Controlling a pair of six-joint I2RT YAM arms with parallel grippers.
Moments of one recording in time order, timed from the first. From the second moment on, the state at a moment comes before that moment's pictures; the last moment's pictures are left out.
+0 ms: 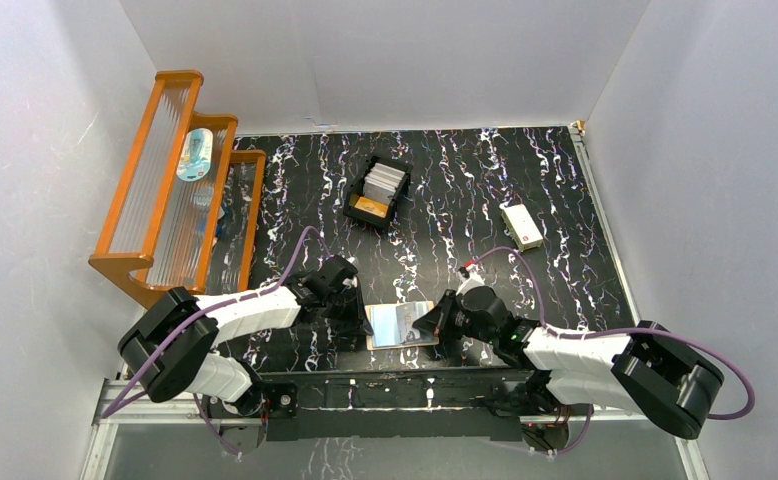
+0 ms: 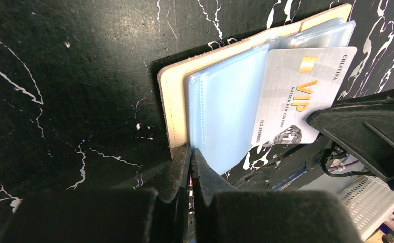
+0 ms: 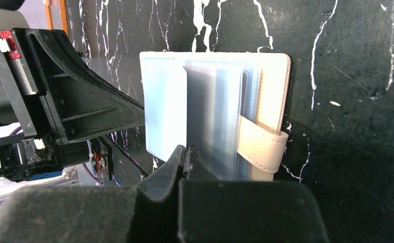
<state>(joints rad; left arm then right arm) -0.81 1.39 0.58 -0.22 0.22 -0.89 0.91 1.11 0.15 0.43 -0.07 1.09</state>
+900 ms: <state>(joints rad) -0.82 1.39 0.58 -0.22 0.20 -0.89 0.88 1.22 0.13 0.57 -0.14 1.12</state>
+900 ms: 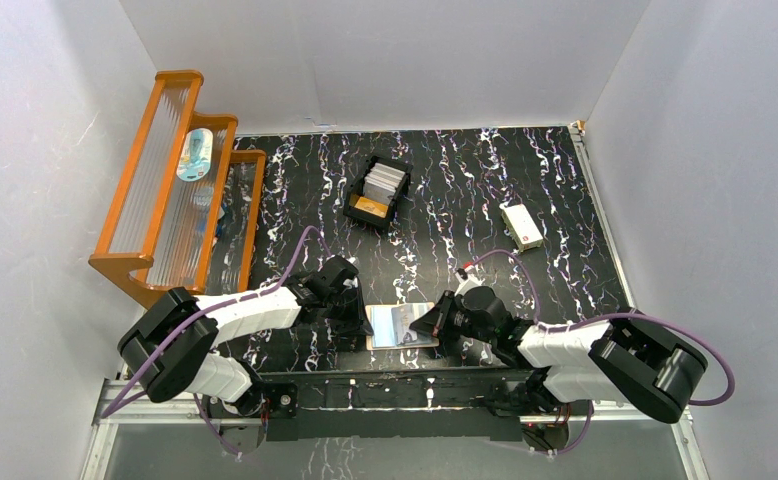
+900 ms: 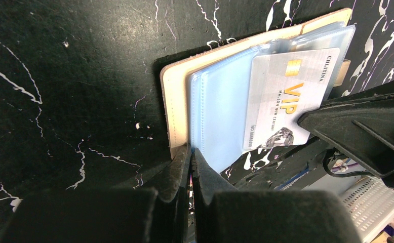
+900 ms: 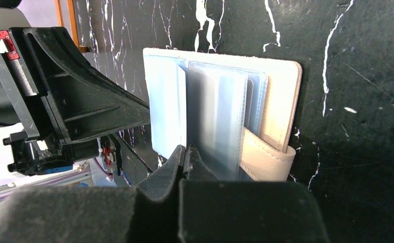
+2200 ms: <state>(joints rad) -0.83 1.38 0.58 -0.23 0.18 -0.90 0.88 1.30 0.50 -0.02 -0.12 0.91</state>
